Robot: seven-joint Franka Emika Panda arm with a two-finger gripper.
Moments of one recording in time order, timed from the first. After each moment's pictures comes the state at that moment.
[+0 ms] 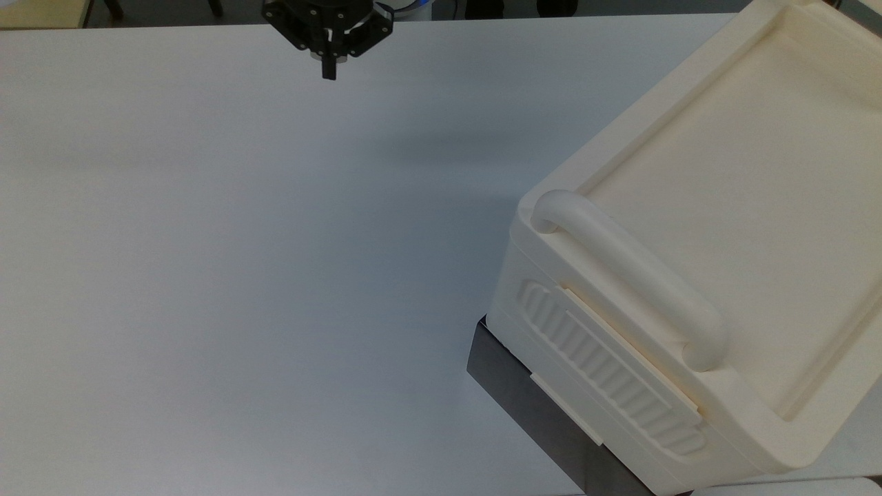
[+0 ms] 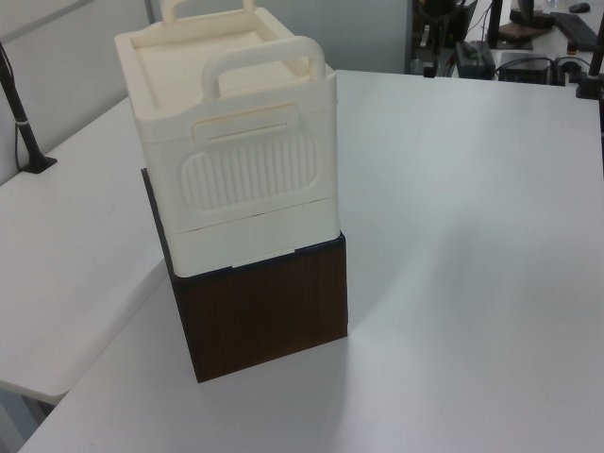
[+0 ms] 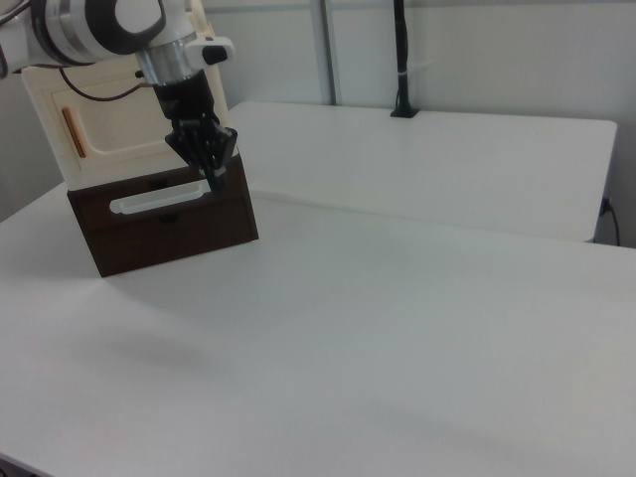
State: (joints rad) arm 0.02 0.12 0.03 -1.48 -0.15 1.62 0.07
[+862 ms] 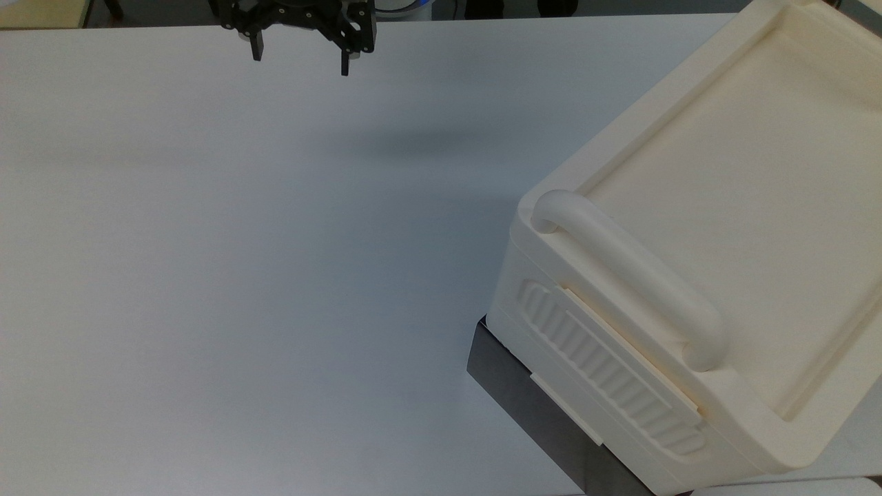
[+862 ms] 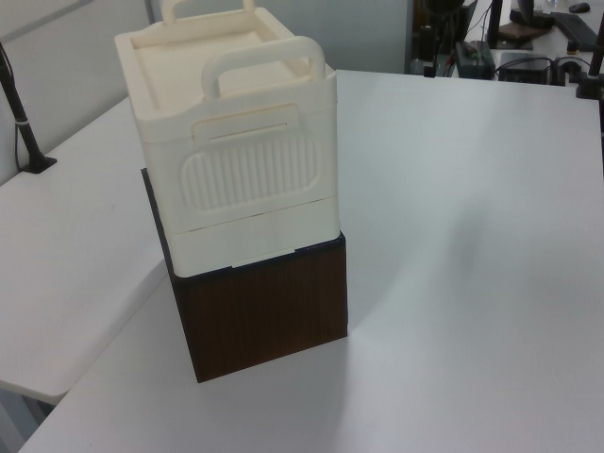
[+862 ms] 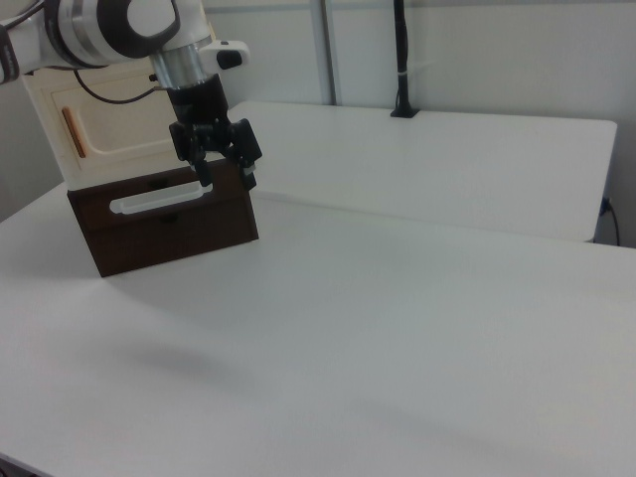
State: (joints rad) arm -0.01 0.11 0.02 -1.50 -0.15 1.62 0.07
